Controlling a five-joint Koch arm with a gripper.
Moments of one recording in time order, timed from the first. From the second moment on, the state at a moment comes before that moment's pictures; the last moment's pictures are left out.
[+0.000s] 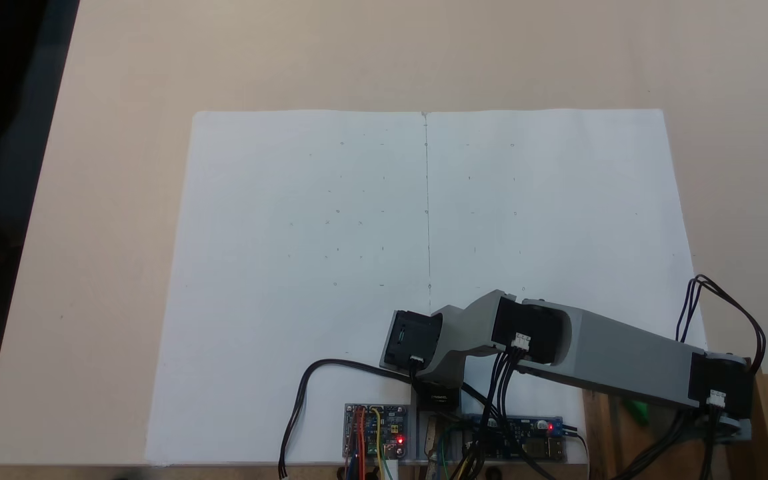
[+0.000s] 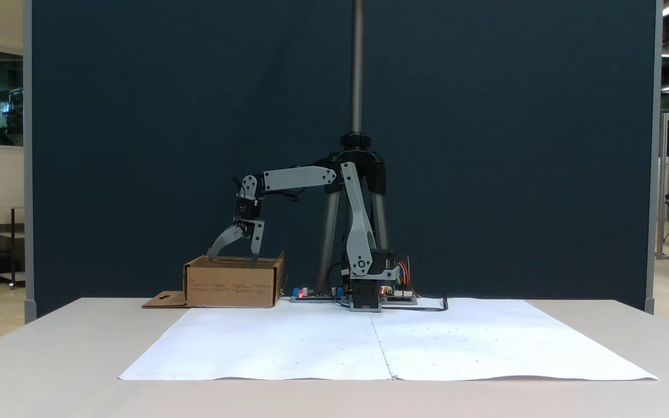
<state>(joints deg) 104.9 75.6 80.1 44.0 -23.6</state>
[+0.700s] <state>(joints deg) 78.7 82.1 73.7 29.1 -7.6</state>
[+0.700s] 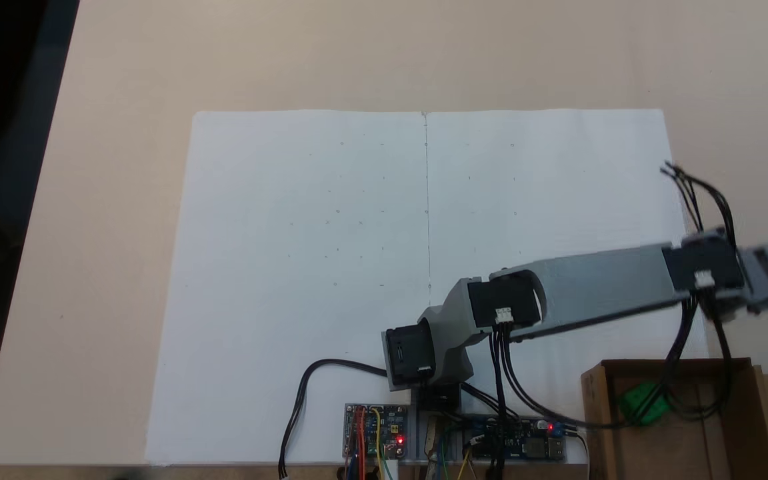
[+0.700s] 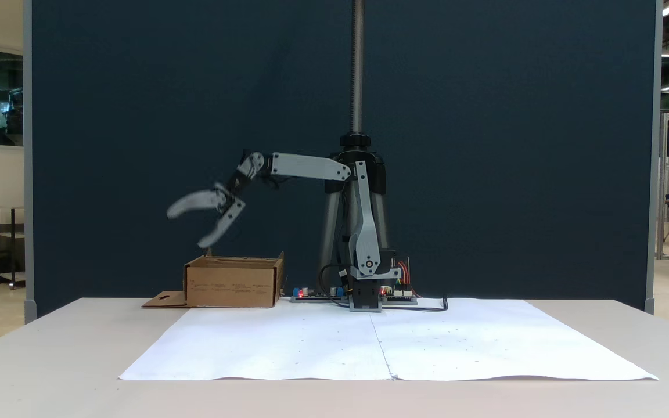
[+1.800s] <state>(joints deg) 2.2 109.2 101.2 22.3 -1.0</state>
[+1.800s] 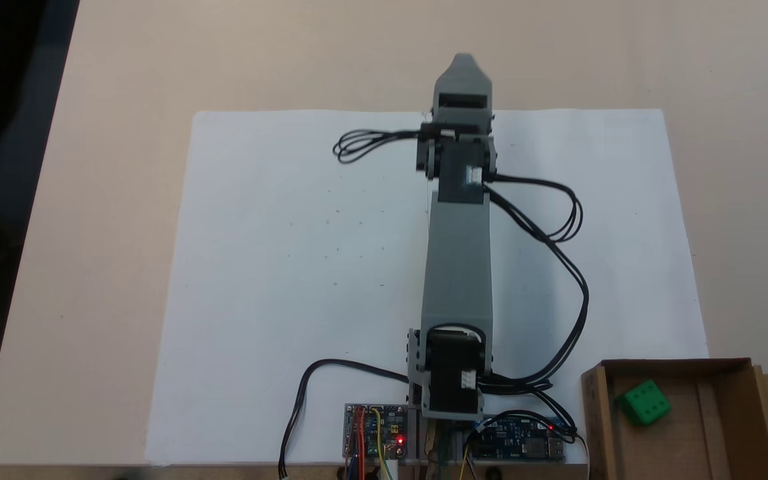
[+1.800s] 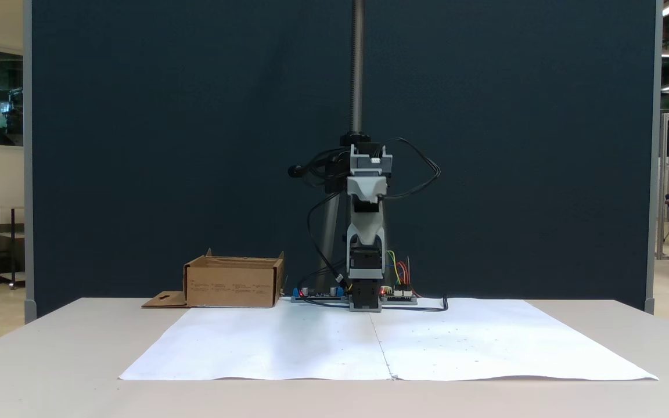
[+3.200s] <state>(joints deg) 0.0 128.8 174.6 -43.3 -1.0</state>
